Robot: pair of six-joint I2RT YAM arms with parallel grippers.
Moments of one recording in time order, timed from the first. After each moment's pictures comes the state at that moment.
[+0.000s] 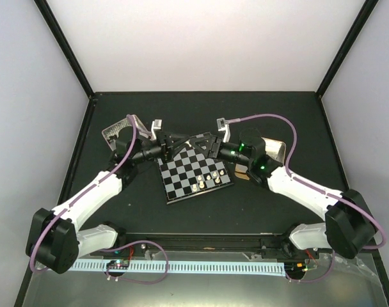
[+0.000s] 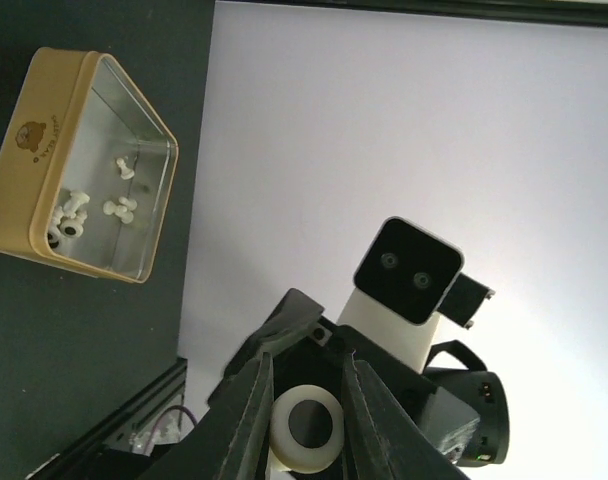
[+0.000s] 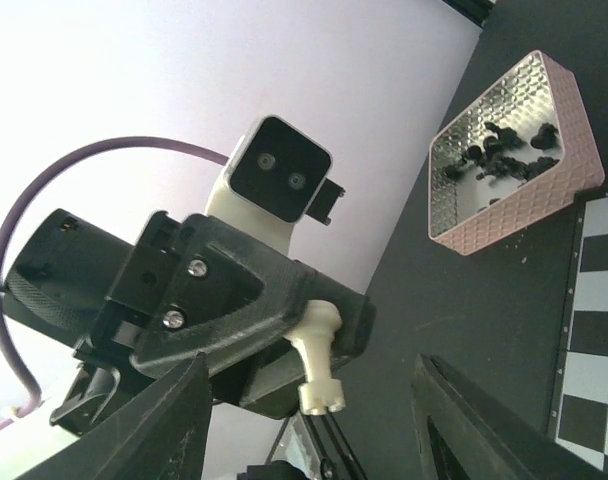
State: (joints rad) left arm -0.40 1.15 0.71 0.31 0.74 -1.54; right arm 0.69 1.31 0.81 0.41 -0.52 1.02
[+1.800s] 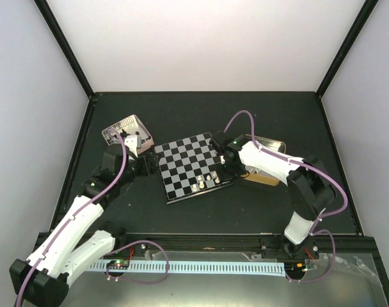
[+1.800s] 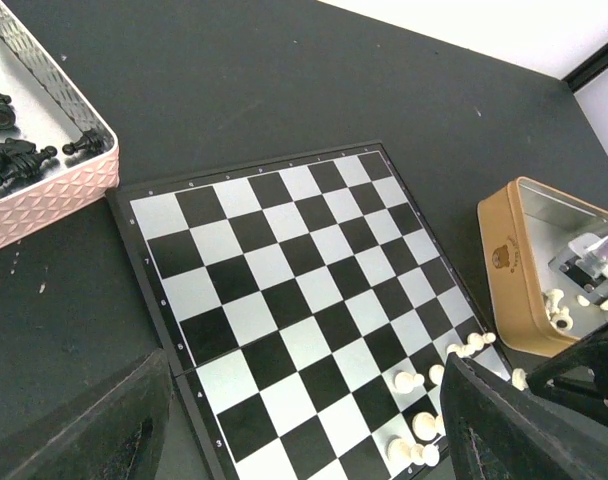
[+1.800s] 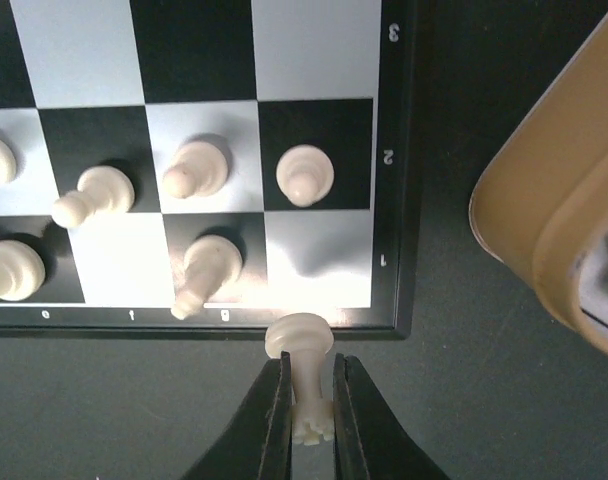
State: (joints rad) left arm -0.38 0.79 0.70 -0.47 0.08 -0.48; right arm 0.71 1.71 1.21 -0.96 0.00 0.41
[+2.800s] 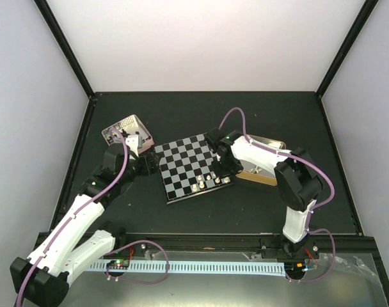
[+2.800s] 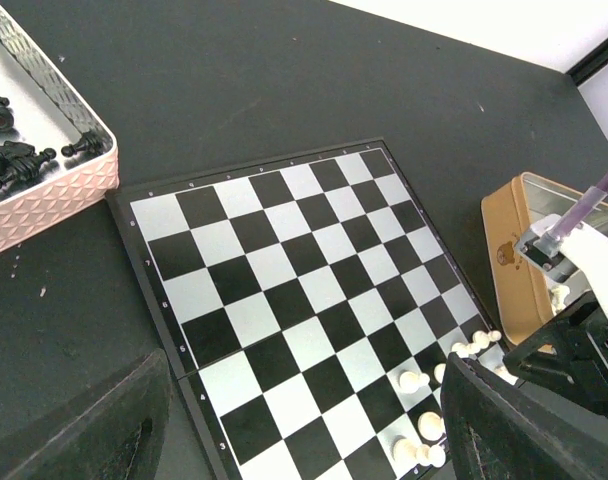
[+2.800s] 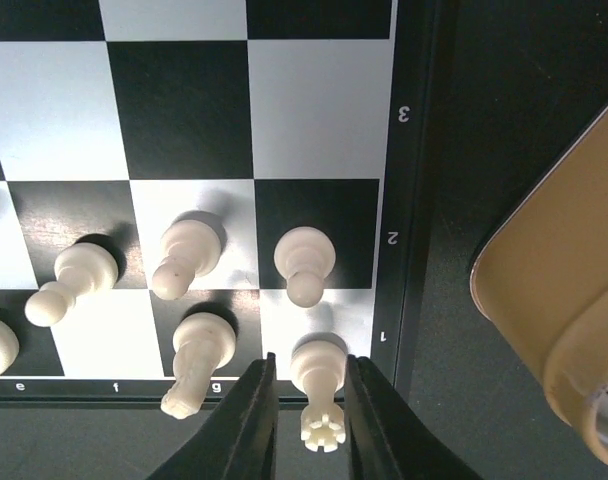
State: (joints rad) left arm -0.38 0.80 0.70 -0.46 0.08 -0.46; right arm 0.70 1.85 1.33 -0.99 0.03 0.37
